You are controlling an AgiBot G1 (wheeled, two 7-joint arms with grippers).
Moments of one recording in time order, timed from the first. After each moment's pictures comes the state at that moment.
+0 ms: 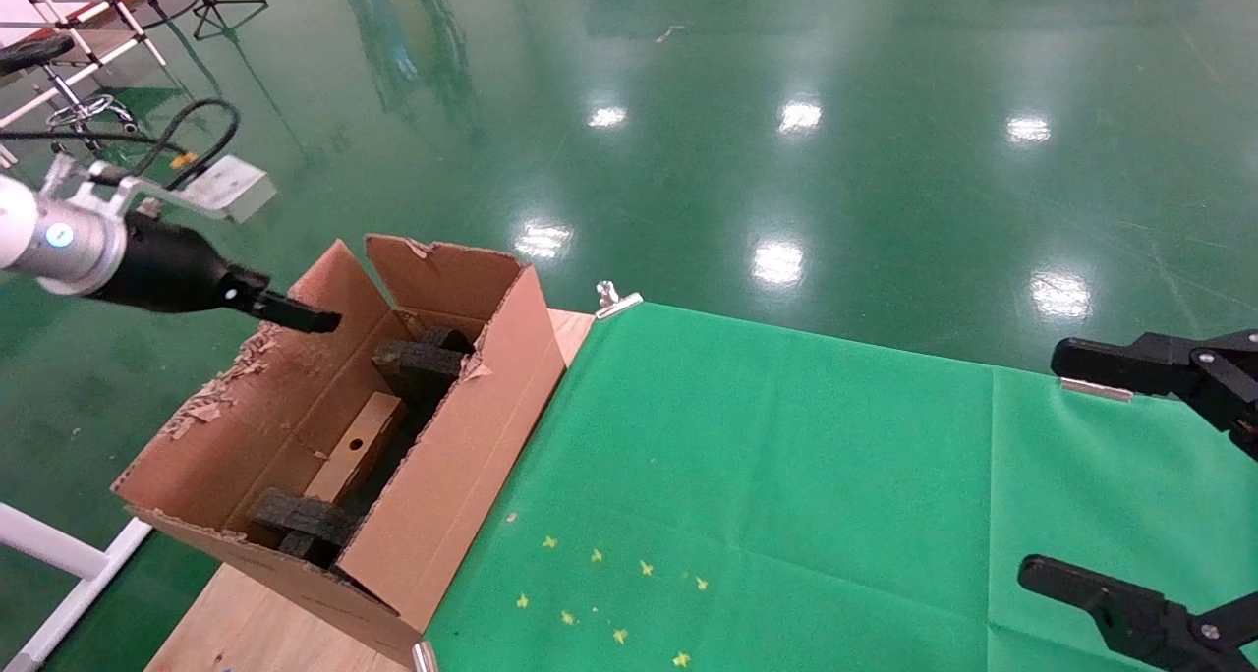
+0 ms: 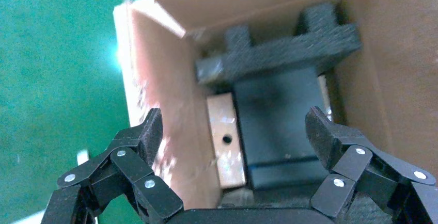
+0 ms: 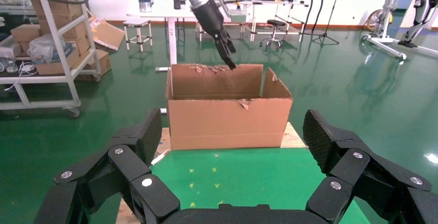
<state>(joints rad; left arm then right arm) -1.83 0.61 0.91 -0.62 1.77 1.25 -0.78 1.08 -0.58 -0.34 1.25 -0.68 -1.46 0.15</state>
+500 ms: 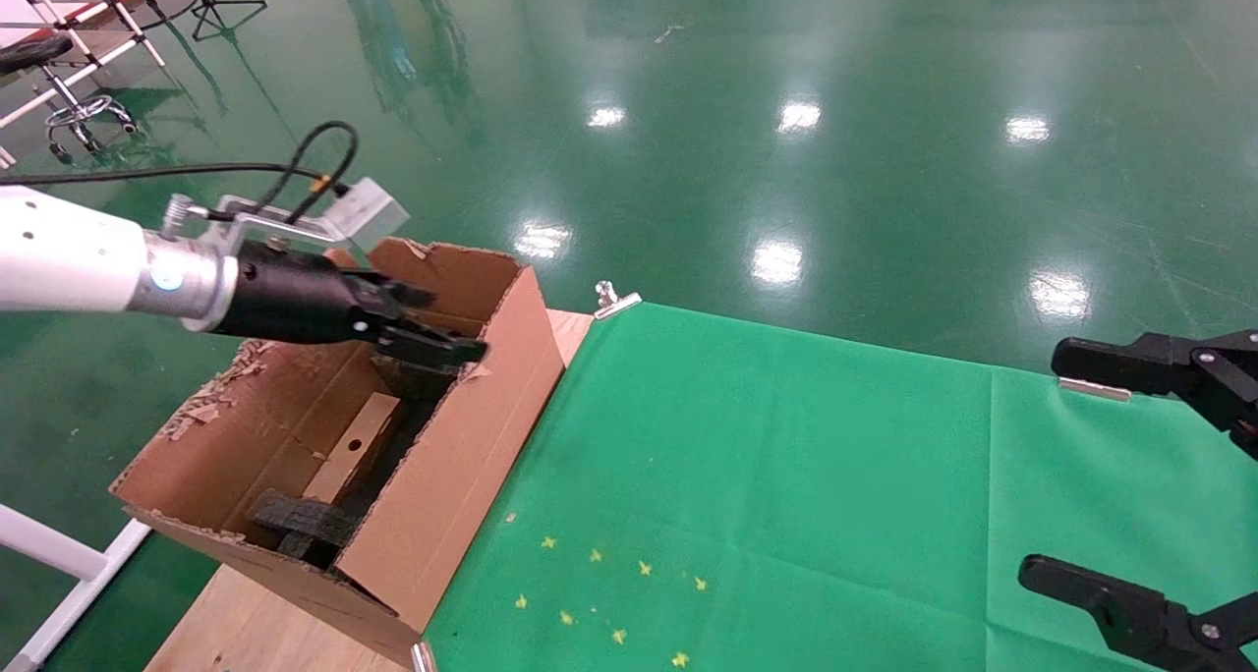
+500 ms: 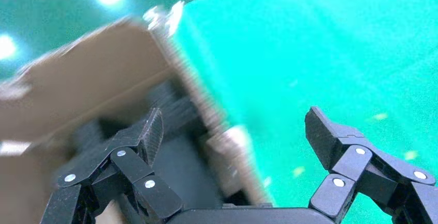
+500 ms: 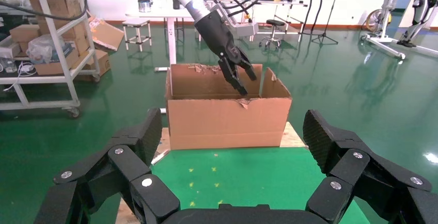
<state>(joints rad) -1.63 0.61 0.75 -0.79 1.51 1.31 -0.63 1.08 -0.58 -0.34 1.25 -0.68 -1.46 0.15</state>
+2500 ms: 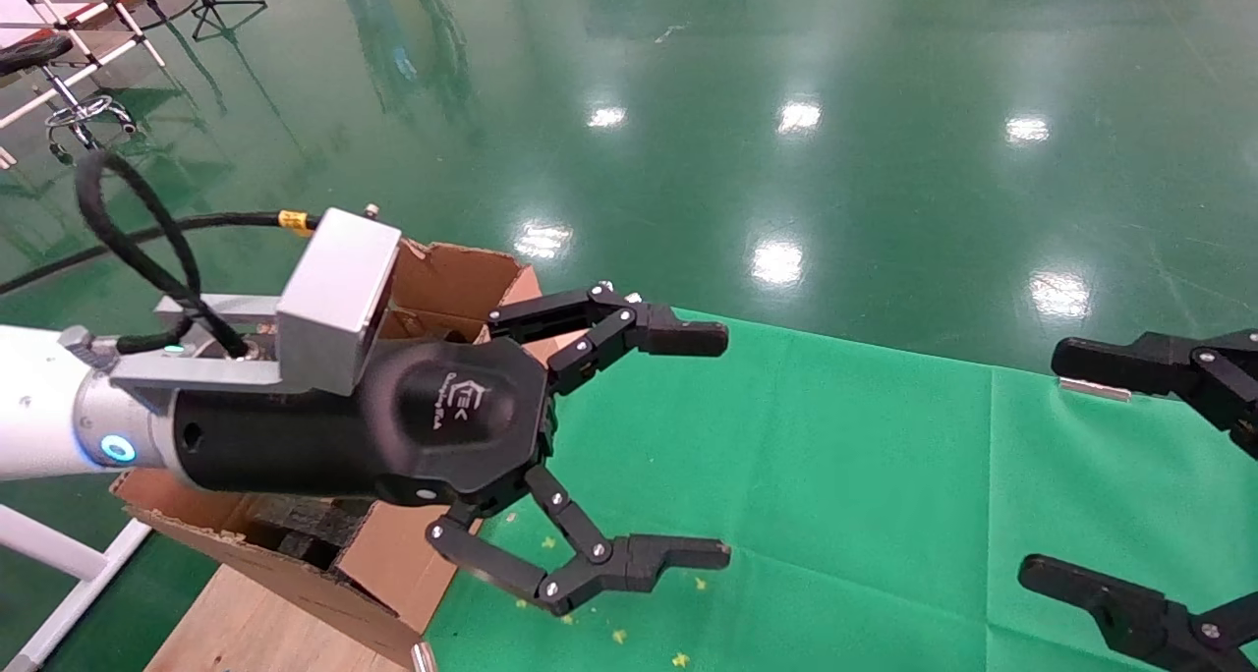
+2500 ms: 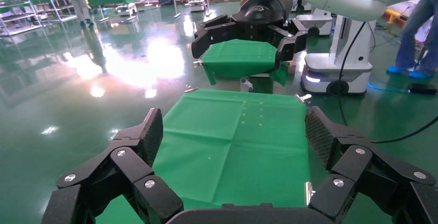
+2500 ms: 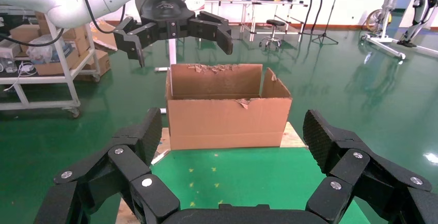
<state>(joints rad) -1.06 0.61 0.27 -1.29 0.71 1.50 -0.18 1.08 -0.58 -0.34 1.25 -0.68 -1.46 0.15</state>
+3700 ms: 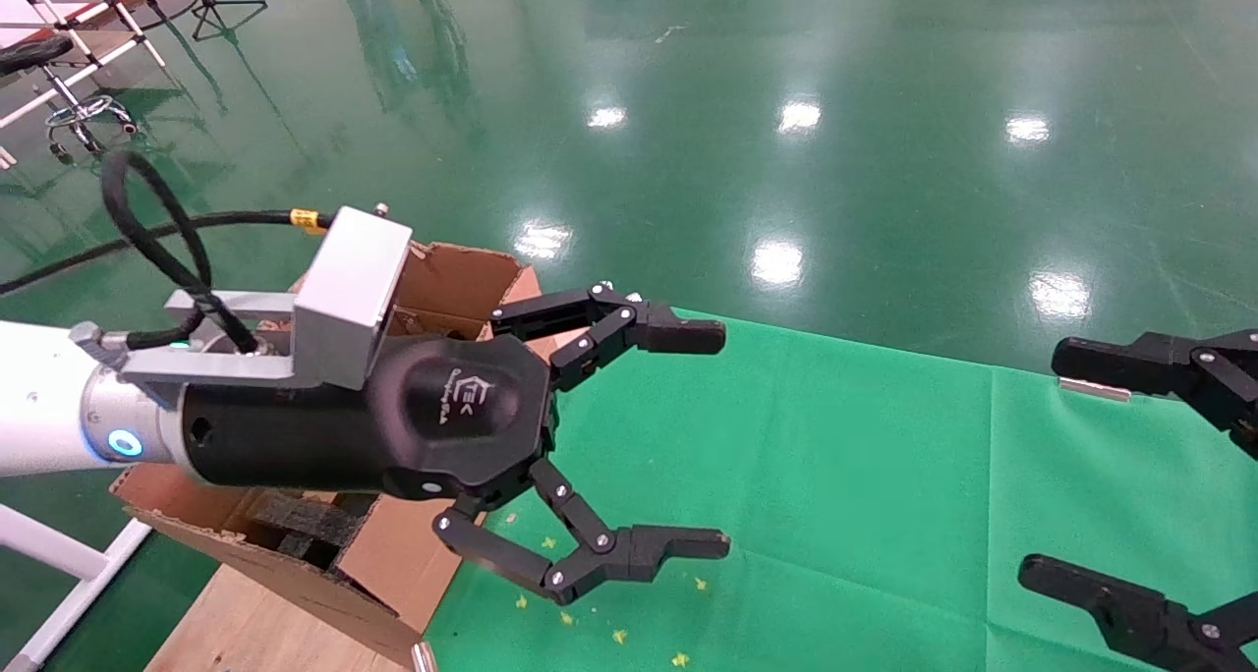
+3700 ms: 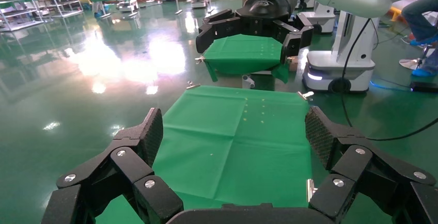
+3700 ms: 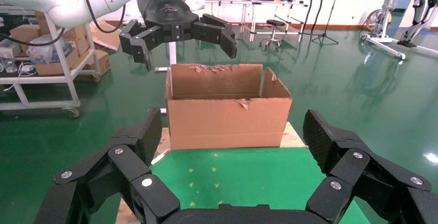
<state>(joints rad) -1.07 0.61 0.28 -1.28 0.73 1.50 -0.19 1.08 -0.58 -0.34 1.25 -0.68 -1.46 0.15</state>
